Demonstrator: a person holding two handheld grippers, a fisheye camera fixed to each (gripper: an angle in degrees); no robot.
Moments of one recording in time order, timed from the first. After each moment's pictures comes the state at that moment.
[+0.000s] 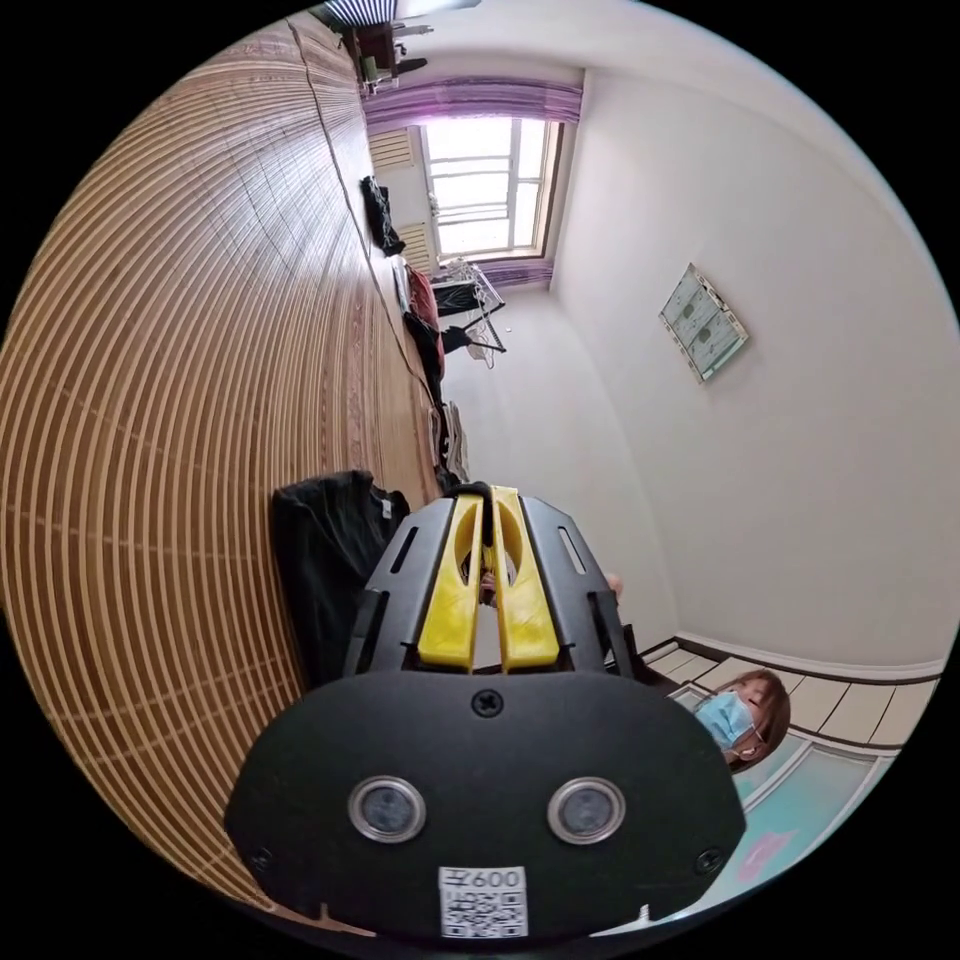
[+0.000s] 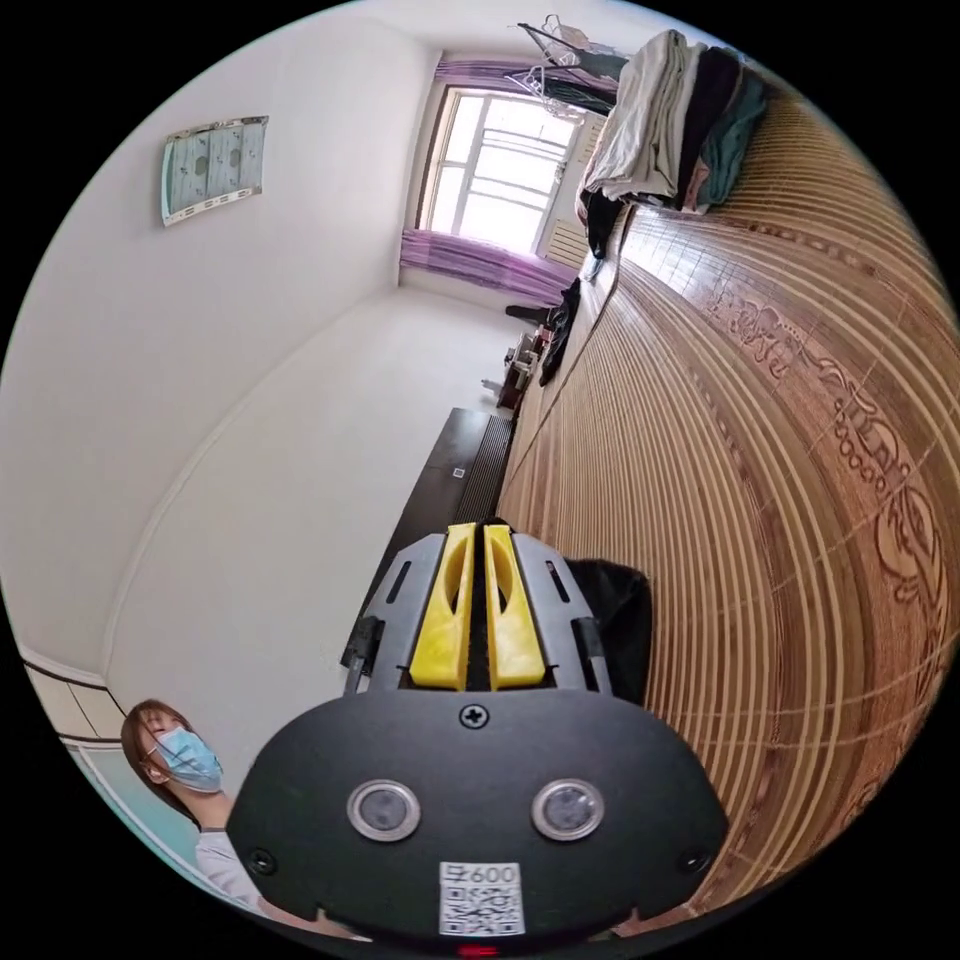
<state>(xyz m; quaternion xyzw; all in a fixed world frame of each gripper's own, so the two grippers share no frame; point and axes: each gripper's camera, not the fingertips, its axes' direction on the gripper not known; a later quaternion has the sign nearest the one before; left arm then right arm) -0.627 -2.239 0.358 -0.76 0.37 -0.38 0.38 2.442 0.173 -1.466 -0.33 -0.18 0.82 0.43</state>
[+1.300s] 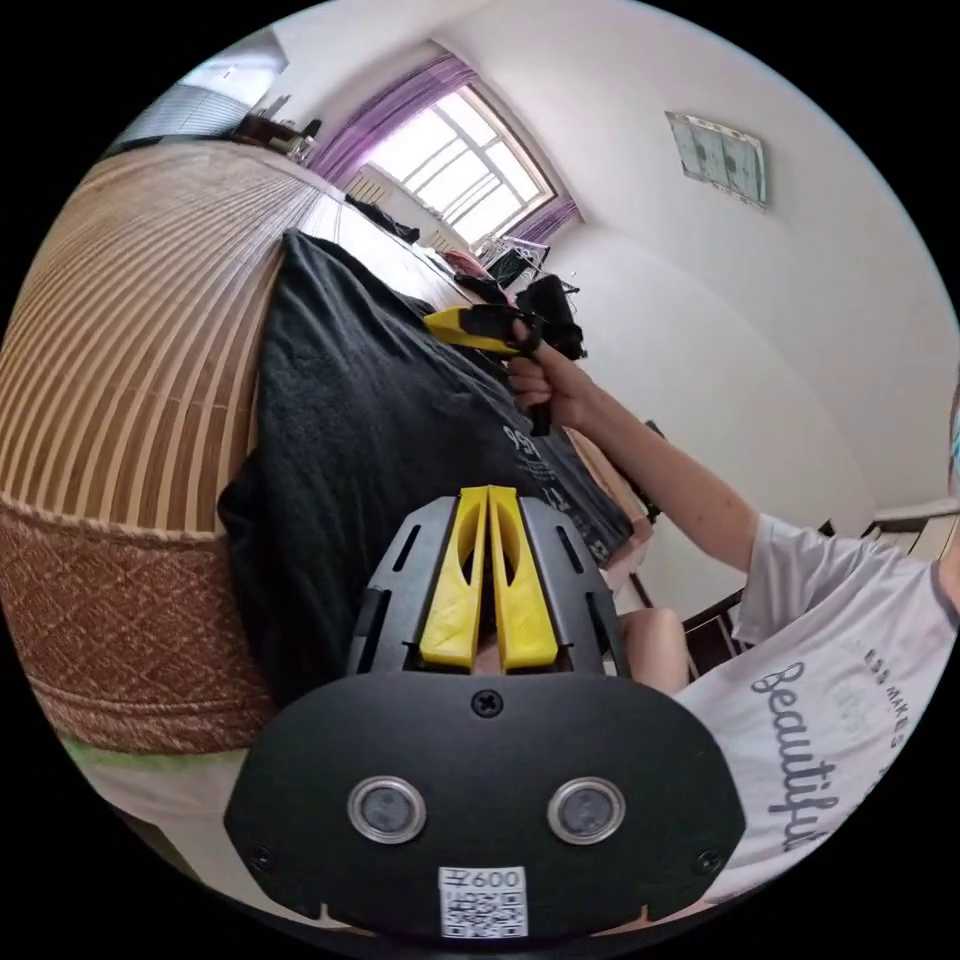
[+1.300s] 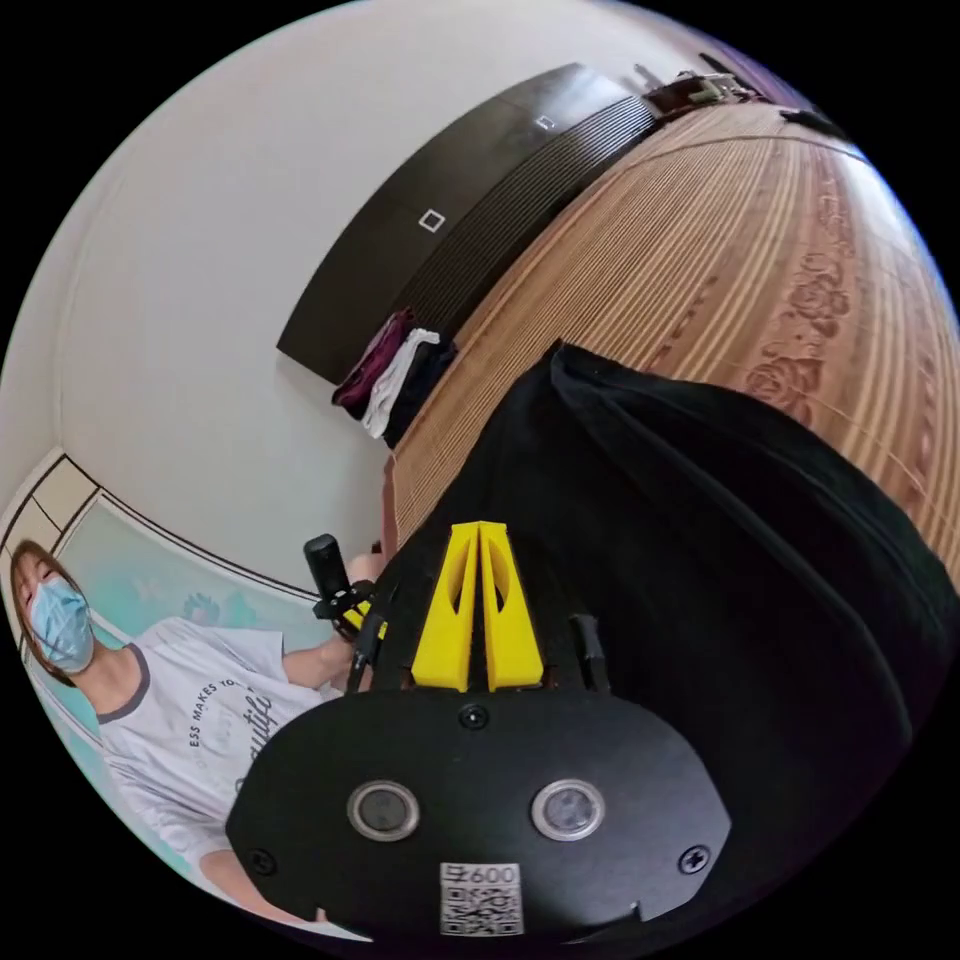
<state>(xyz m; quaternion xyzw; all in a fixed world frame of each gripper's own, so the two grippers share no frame) -0.754 -2.186 0.042 -0.76 0.39 -0.09 0.51 1.838 -0.197 -1.049 -0.48 -0.61 0.52 0.36</state>
